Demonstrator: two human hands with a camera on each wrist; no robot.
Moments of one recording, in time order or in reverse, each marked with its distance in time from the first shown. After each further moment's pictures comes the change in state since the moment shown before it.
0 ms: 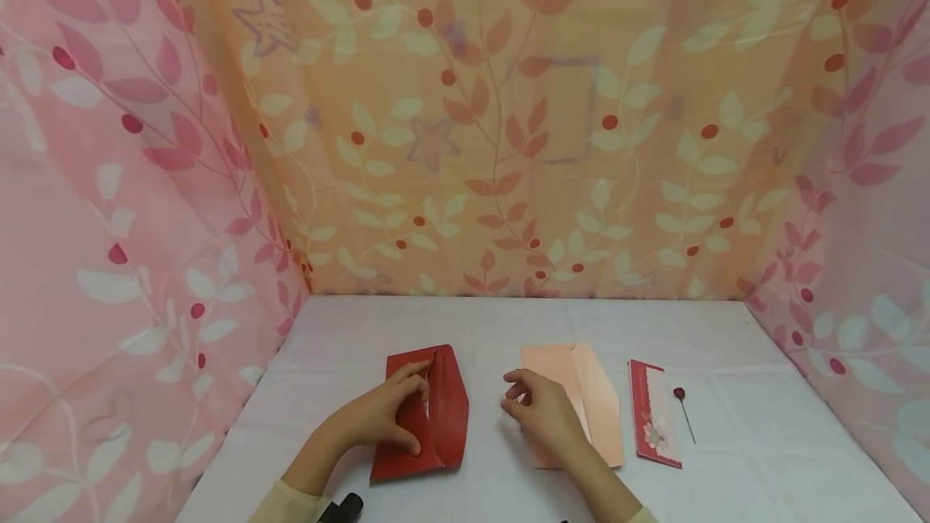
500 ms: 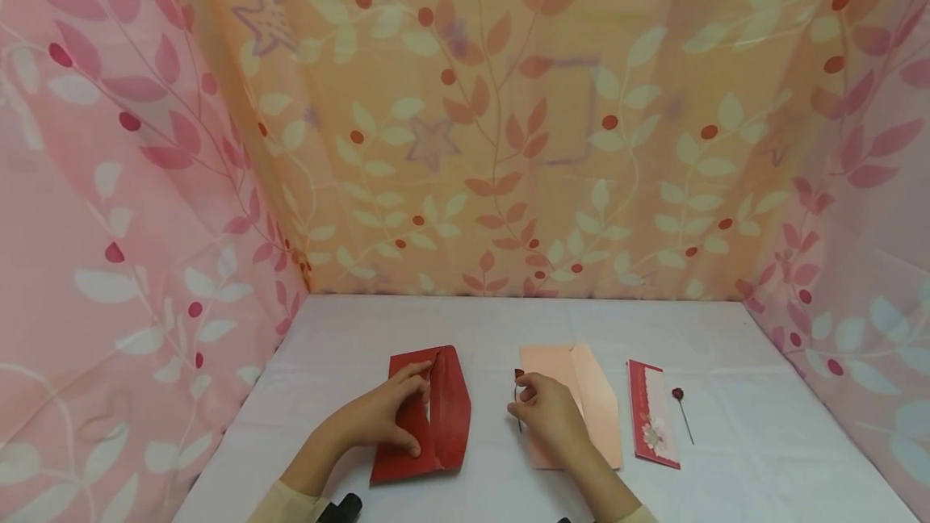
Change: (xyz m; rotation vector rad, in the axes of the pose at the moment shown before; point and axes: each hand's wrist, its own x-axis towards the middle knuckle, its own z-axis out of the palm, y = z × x) left_hand 0.001 0.003 0.000 -0.021 -0.017 -0.009; right_hand 0.000 0.011 0.001 -0.033 0.013 0.121
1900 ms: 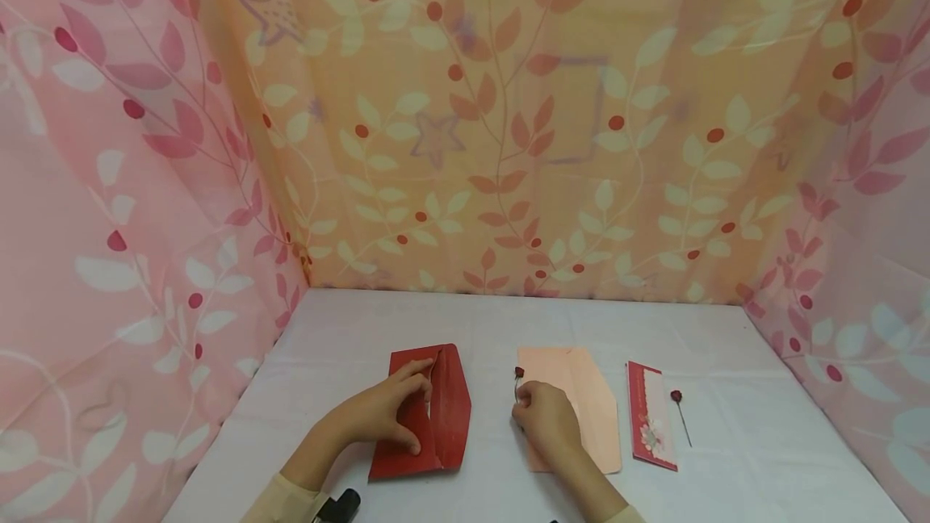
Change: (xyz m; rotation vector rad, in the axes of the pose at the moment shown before) left_hand 0.000 0.004 0.001 0.051 -0.002 0.011; right_hand -0.005 0.003 0.013 -0.097 0.048 0.021
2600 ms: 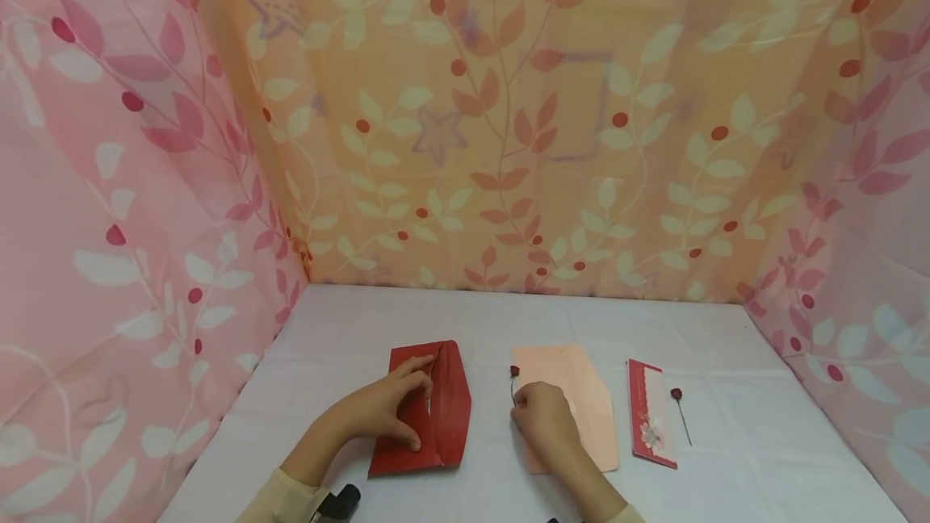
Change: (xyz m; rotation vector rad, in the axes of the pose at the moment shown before) left_hand 0.001 -0.002 -0.001 -0.001 -0.005 0.001; right_hand -0.001 -0.008 -0.002 -0.039 -0.036 0.005
